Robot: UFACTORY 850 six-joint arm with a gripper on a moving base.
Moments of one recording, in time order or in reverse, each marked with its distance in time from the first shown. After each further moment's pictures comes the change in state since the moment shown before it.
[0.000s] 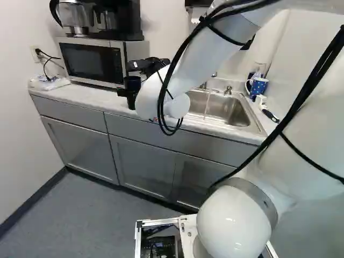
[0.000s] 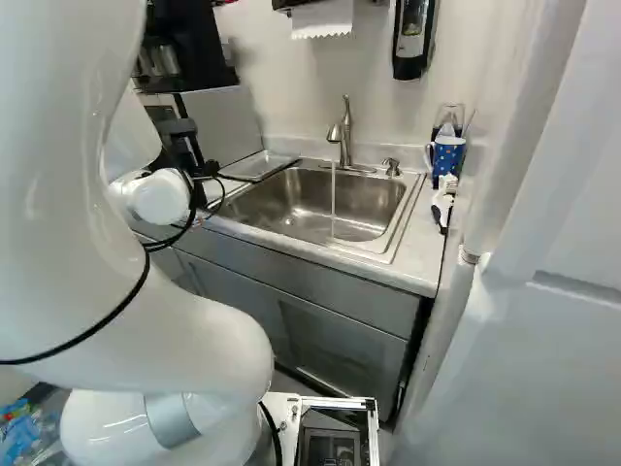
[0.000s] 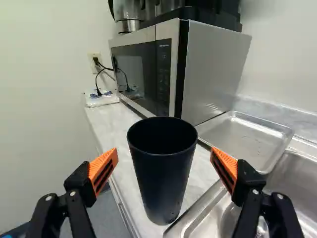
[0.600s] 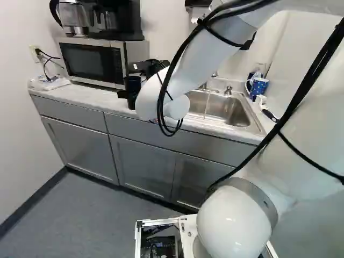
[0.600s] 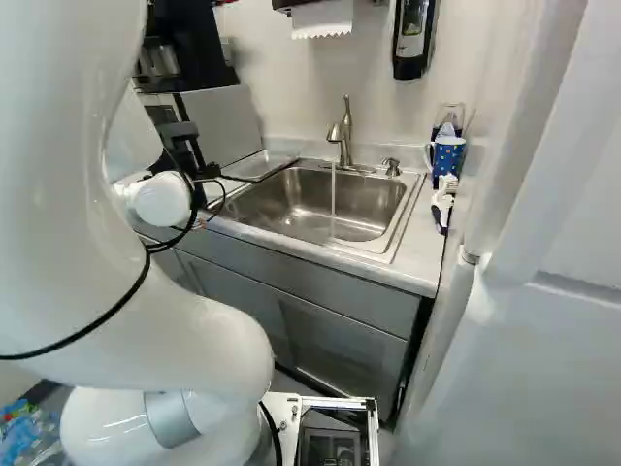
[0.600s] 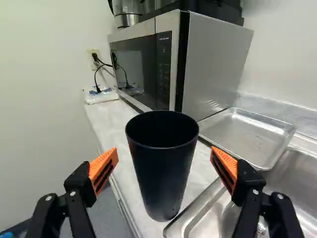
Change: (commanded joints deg) arm 0.0 -0.7 0.2 0.0 0.0 0.0
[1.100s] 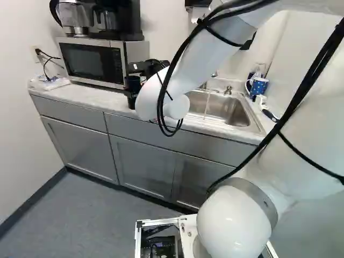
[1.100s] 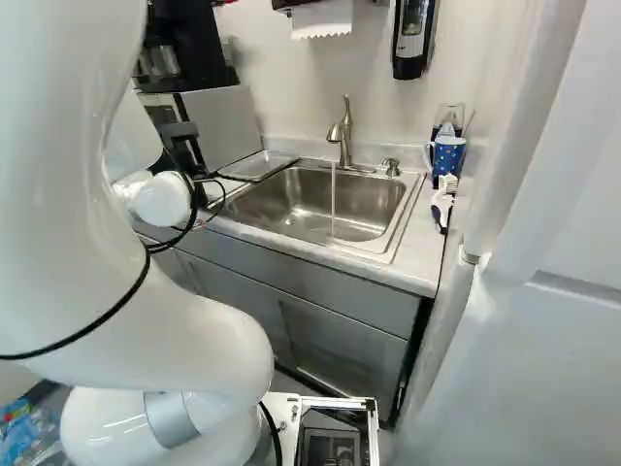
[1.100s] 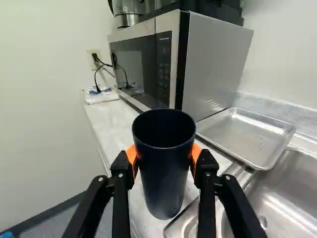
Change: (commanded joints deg) arm 0.0 0.0 0.0 0.0 0.0 0.0
